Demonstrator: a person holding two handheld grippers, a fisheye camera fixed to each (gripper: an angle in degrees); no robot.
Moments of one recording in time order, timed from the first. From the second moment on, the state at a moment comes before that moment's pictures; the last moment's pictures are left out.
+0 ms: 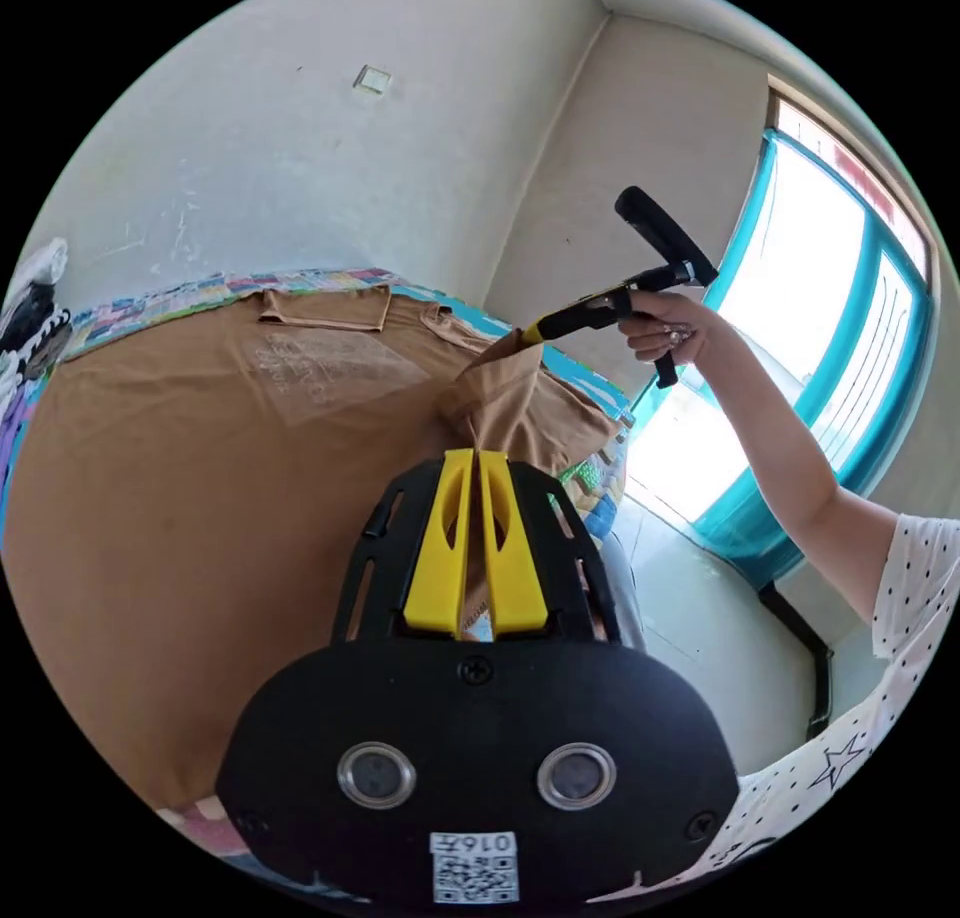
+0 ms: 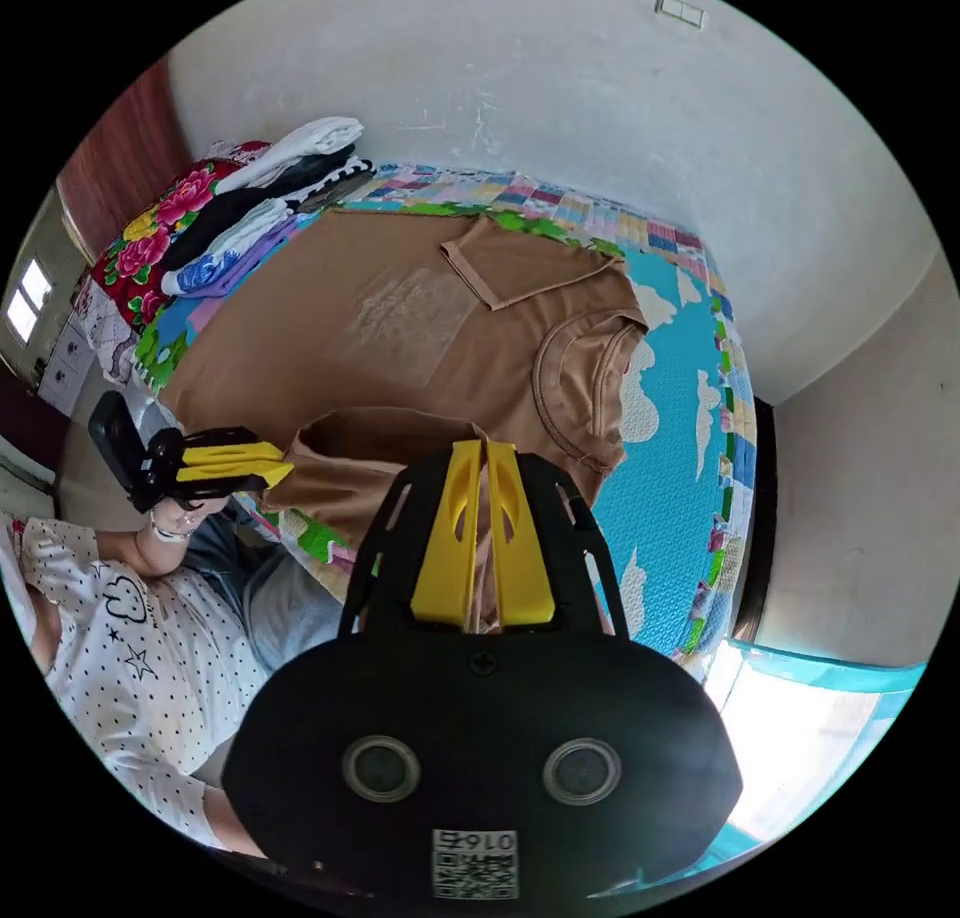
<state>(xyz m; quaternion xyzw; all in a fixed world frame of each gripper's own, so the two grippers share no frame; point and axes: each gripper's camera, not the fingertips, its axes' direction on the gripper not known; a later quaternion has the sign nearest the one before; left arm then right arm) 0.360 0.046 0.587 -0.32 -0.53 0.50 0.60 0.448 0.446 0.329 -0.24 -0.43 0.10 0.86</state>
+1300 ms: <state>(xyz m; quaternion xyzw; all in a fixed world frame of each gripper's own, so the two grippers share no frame) 0.298 -0.054 0.540 -0.33 -0.52 0.34 0.71 0.539 0.632 0.363 -0.11 -0.53 0.13 0.83</state>
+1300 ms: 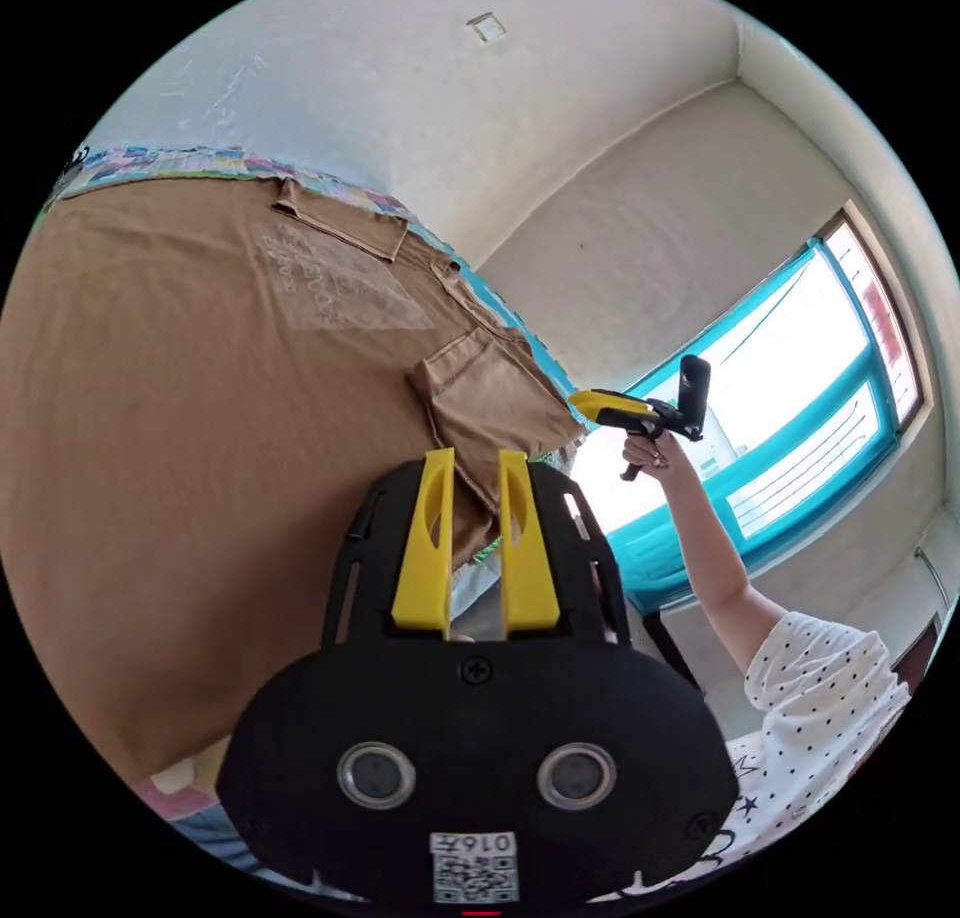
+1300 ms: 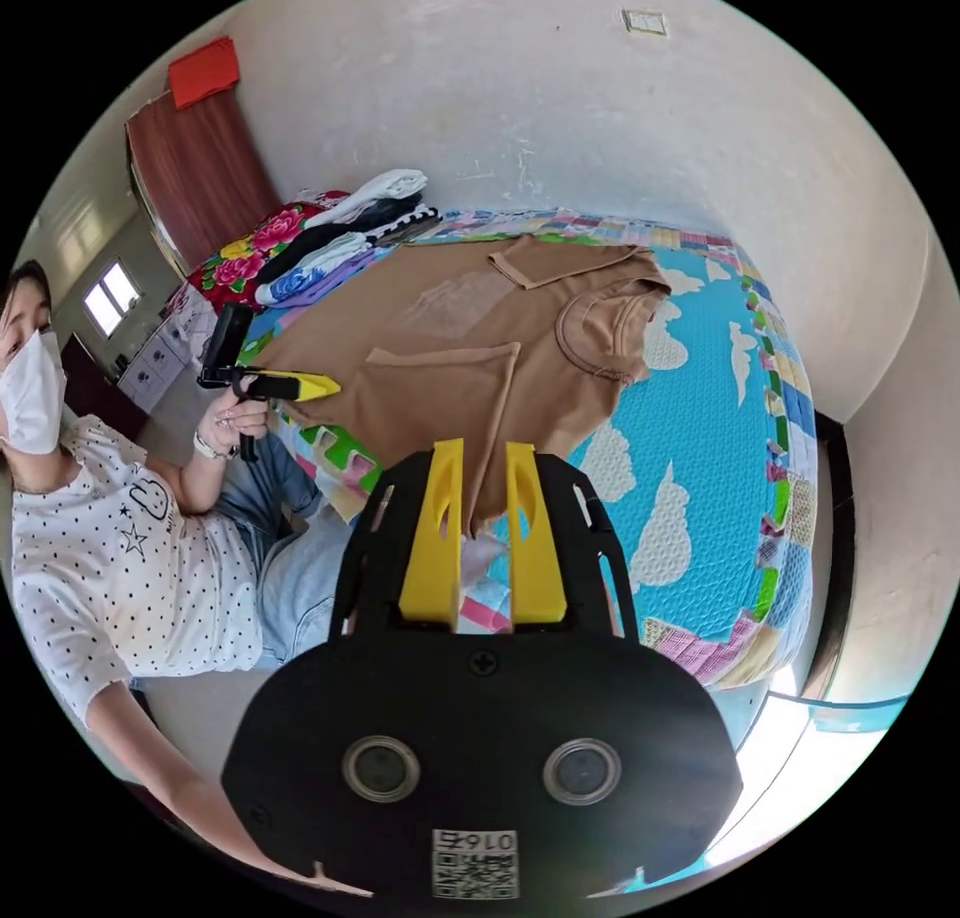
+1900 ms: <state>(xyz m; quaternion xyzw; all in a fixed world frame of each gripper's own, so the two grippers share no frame) 0.288 -0.026 0.530 -0.36 -0.49 0.37 0.70 0.544 0.639 0.415 -0.17 -0.55 0.18 0.80</state>
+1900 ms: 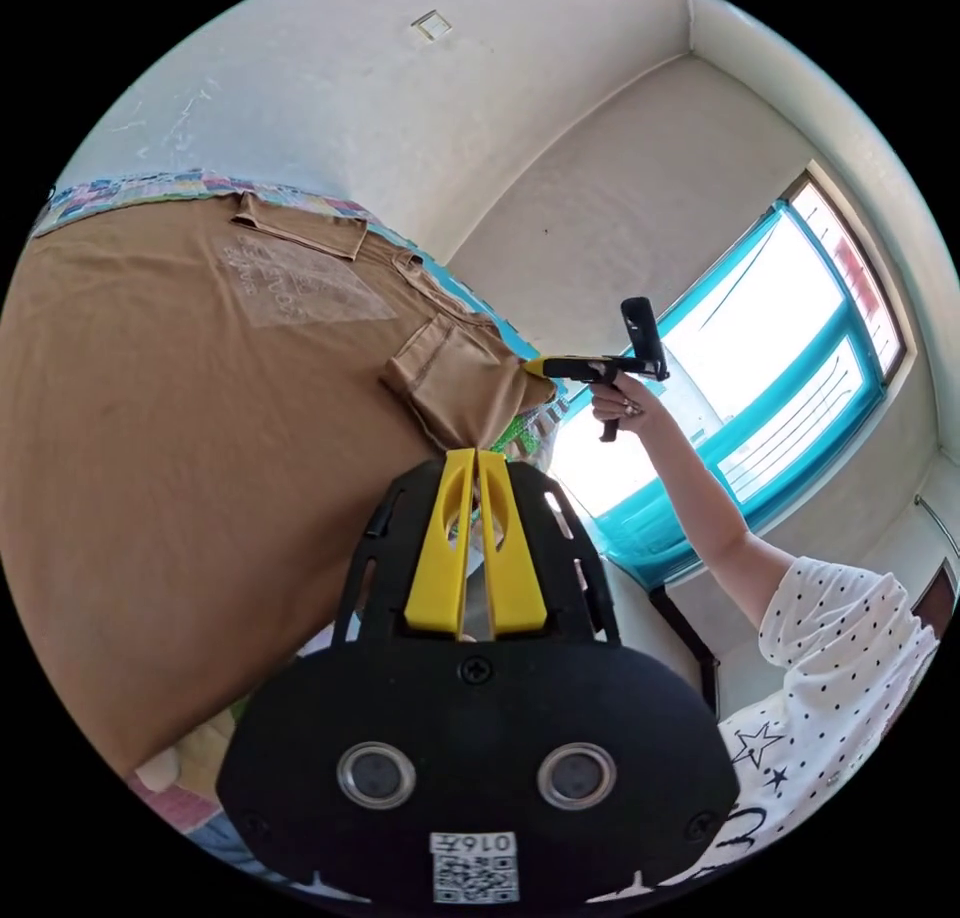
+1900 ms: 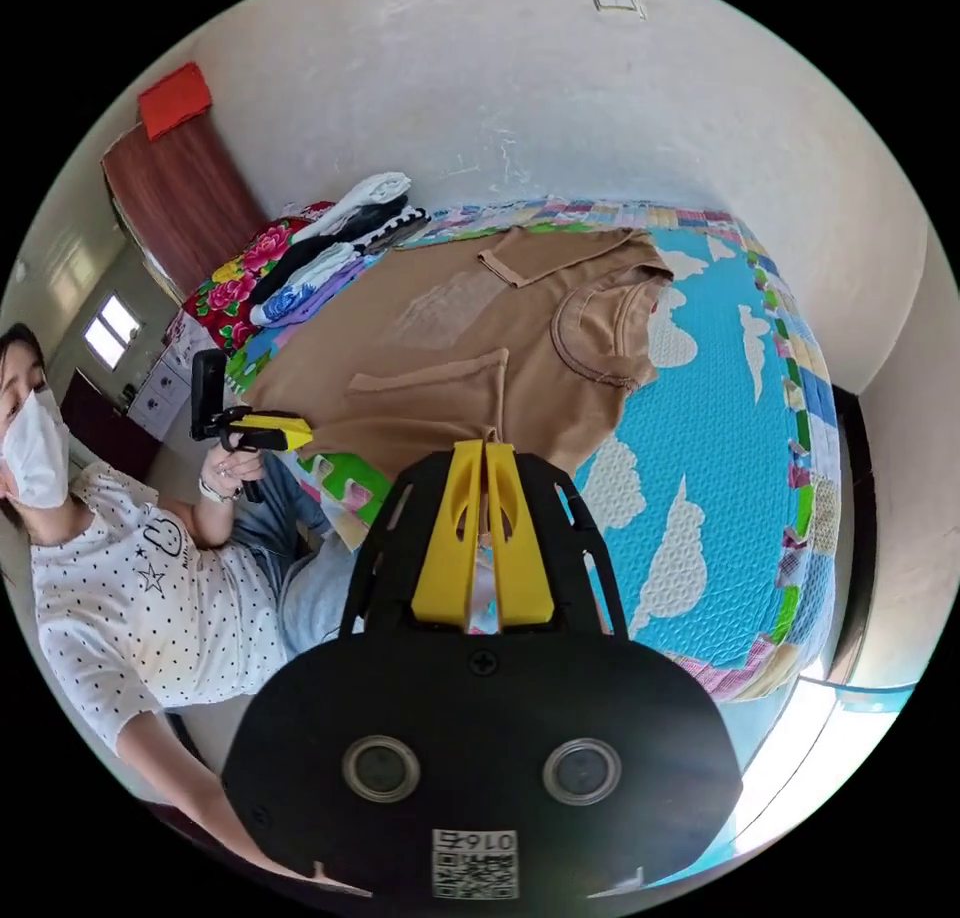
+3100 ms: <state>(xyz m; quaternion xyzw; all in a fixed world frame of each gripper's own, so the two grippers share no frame) 0.306 -0.005 0.593 -0.30 -0.58 0.43 0.62 0.464 0.524 0.392 -0.13 -0.44 0.09 0.88</state>
